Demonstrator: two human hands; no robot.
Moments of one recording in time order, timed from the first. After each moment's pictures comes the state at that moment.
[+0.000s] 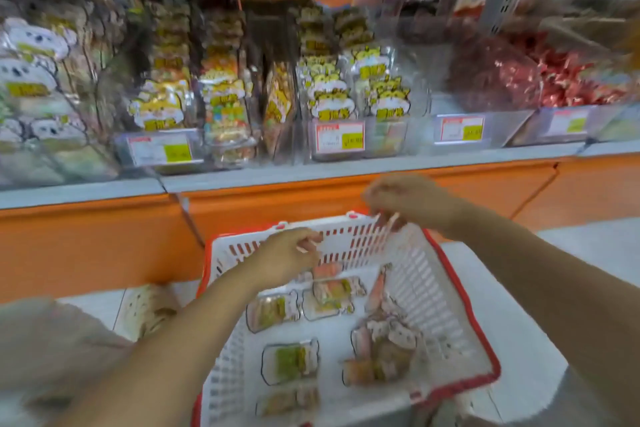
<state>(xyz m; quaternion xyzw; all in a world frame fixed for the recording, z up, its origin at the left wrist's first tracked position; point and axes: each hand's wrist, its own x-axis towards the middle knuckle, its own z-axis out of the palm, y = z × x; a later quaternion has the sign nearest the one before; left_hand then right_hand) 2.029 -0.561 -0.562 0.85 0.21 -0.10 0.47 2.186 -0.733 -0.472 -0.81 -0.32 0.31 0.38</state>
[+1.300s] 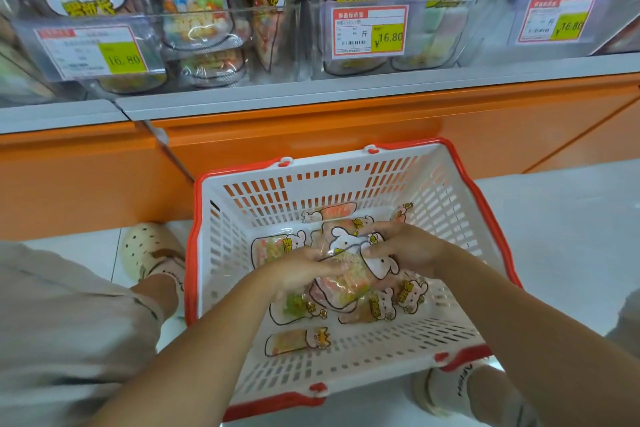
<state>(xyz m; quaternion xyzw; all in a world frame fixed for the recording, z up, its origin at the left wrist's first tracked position) 2.013 -0.585 -0.717 0.61 0.33 -0.29 0.66 2.162 -0.751 -0.677 -0.70 -0.10 0.58 0.42</state>
